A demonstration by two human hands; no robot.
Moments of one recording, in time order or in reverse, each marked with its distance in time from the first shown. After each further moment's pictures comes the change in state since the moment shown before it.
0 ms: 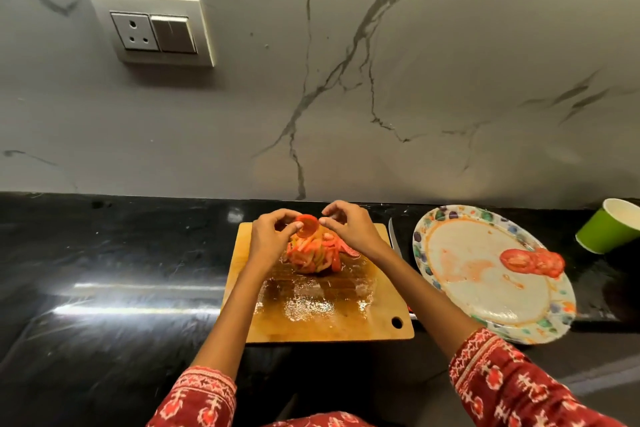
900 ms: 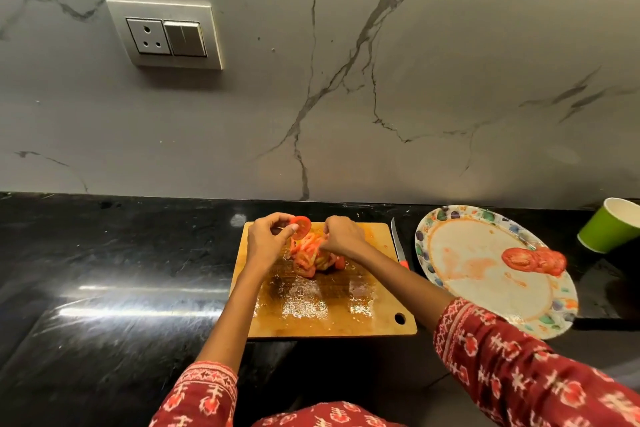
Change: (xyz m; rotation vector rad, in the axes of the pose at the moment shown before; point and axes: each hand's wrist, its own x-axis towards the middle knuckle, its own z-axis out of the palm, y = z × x) left_hand -0.012 -0.004 -0.007 0.028 0.077 -0.067; right_hand 0.002 -0.018 0.029 -0.528 -0.234 0.219
